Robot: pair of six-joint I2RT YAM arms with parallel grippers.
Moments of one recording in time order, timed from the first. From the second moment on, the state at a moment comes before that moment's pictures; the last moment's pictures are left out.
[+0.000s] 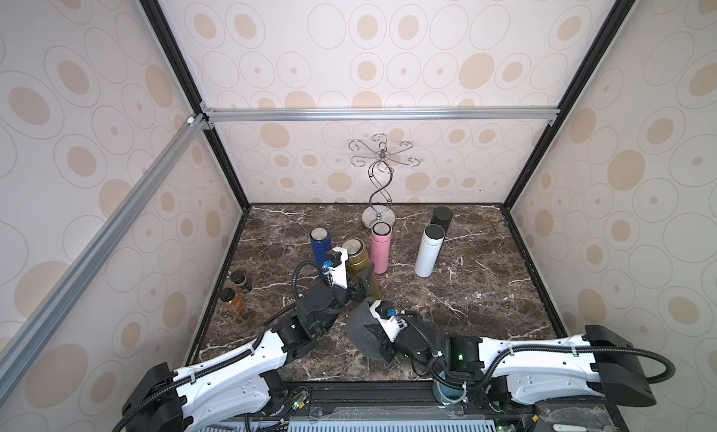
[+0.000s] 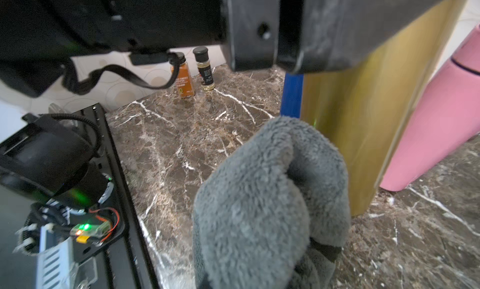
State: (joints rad) left arm -0.90 0.97 0.54 0.41 -0.41 -0.31; right arm 1.36 1.22 0.62 0.24 0.43 0.20
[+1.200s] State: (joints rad) left arm -0.90 0.91 0.51 0.39 -0.39 -0.27; right arm 1.35 1.06 0.57 0.11 0.67 0.42
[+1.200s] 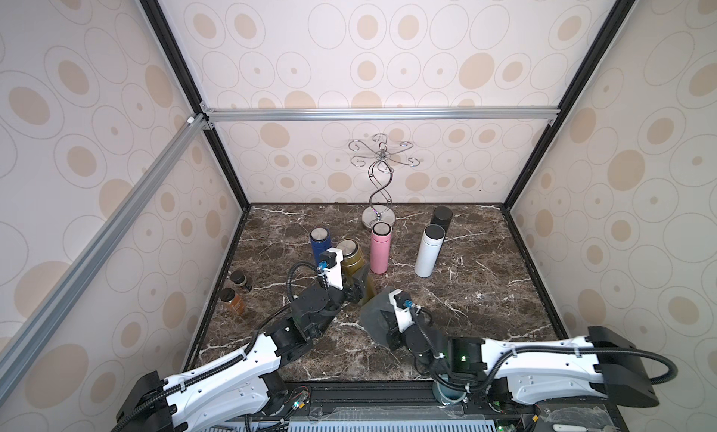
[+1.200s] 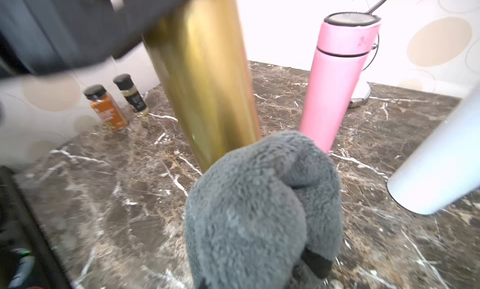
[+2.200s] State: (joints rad) left arm -0.90 0.95 0.35 0.66 0.22 -0.18; right arm 0.86 0.87 0.67 -0.08 -0.11 0.64
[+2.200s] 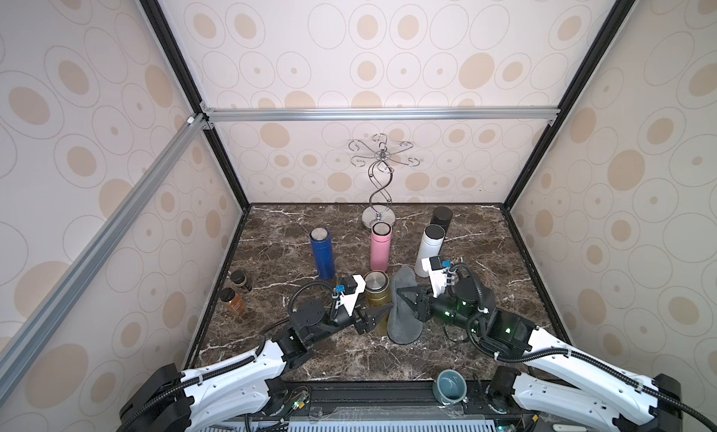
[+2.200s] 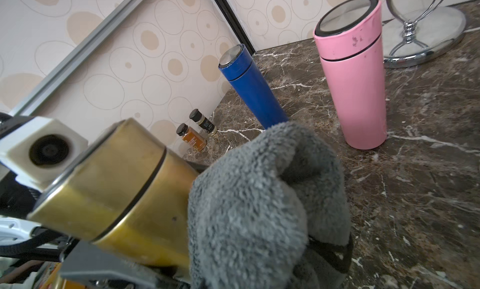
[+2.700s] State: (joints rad) left arm -0.90 0.98 0.35 0.71 0.22 -0.17; right arm 0.78 0.98 0.89 -0.04 -0.35 0.65
